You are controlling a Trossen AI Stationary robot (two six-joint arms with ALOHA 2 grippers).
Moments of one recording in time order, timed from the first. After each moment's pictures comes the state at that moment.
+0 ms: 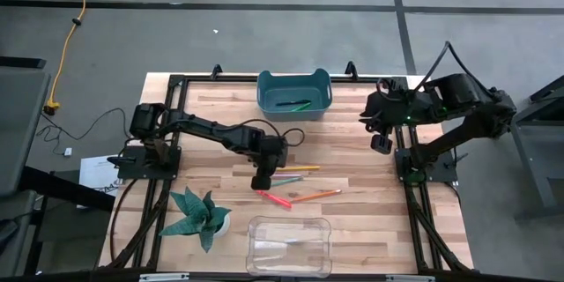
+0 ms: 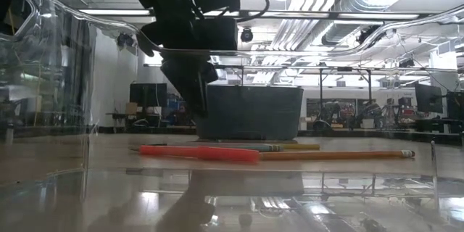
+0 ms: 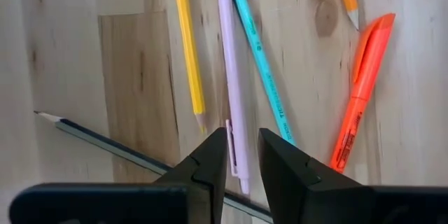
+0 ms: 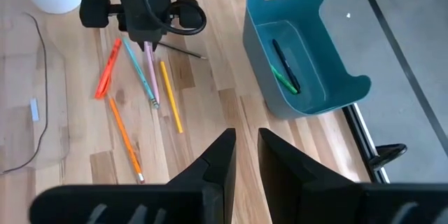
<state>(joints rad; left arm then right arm) 0.09 1.84 1.22 -0.59 0.11 0.04 0.17 1.29 1.85 -1.51 0.36 0.26</state>
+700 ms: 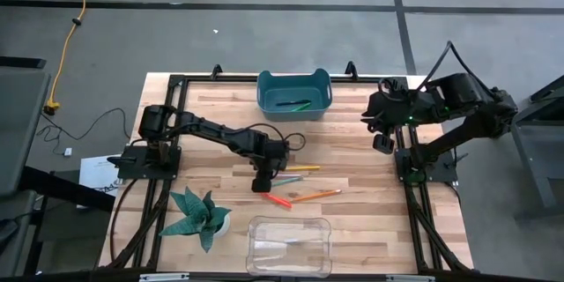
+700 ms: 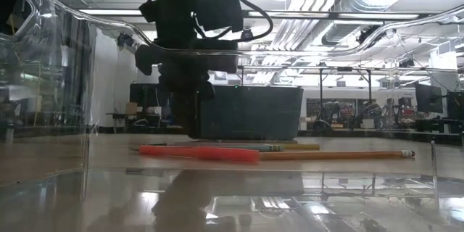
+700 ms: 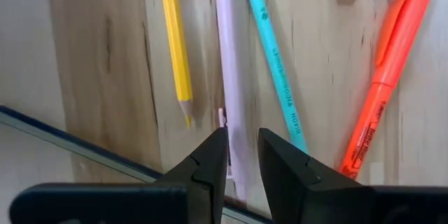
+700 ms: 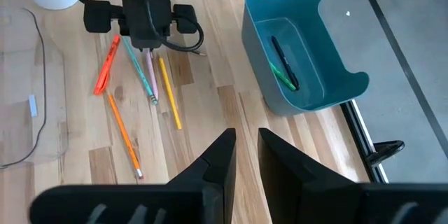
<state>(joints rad) 0.08 1.92 1.22 -0.60 0.14 0.02 0.18 1.29 1.85 -1.53 0.36 0.26</state>
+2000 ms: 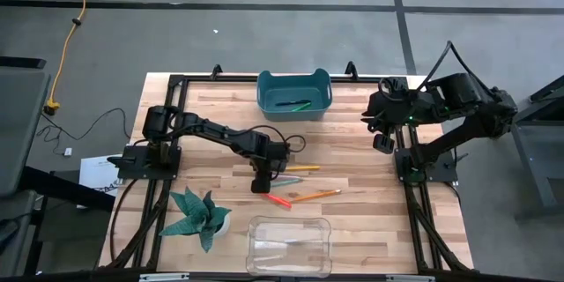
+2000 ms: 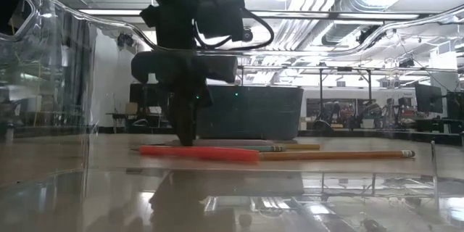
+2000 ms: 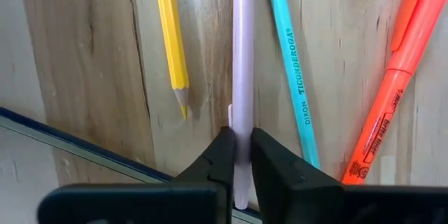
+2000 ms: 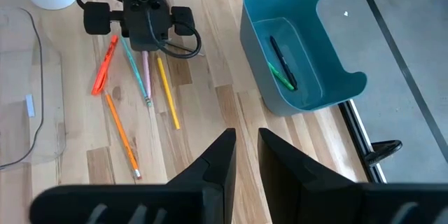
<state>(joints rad) 0.08 1.96 1.22 -0.62 0.15 0.03 0.18 1.29 1.85 -1.53 0.37 0.26</state>
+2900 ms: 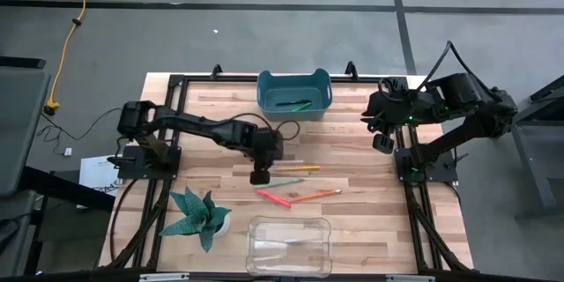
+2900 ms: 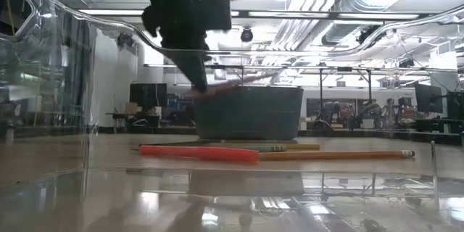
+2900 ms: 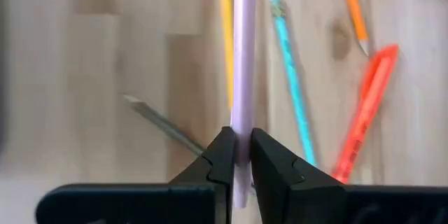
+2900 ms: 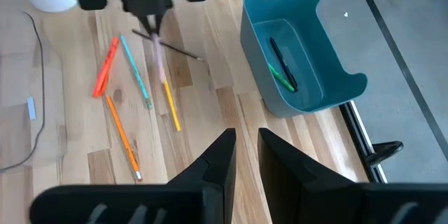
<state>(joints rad) 0.11 1.72 1.21 -0.63 0.01 0.01 0.18 1.29 1.85 -1.52 0.37 0.26</state>
